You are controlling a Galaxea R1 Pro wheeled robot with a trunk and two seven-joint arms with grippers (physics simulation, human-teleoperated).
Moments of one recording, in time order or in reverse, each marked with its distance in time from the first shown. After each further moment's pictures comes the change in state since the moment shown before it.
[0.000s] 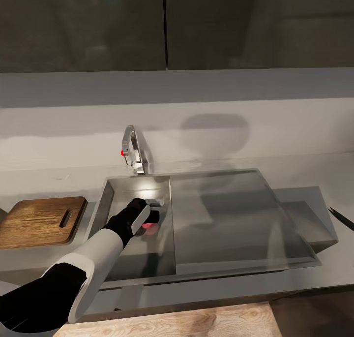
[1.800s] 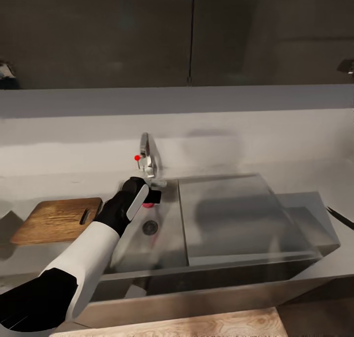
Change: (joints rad) left arm 0.000 0.021 -0.003 -0.365 -0.003 0.242 0.004; right arm 0.000 -0.002 -0.001 0.000 0.000 -0.001 0.004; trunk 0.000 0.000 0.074
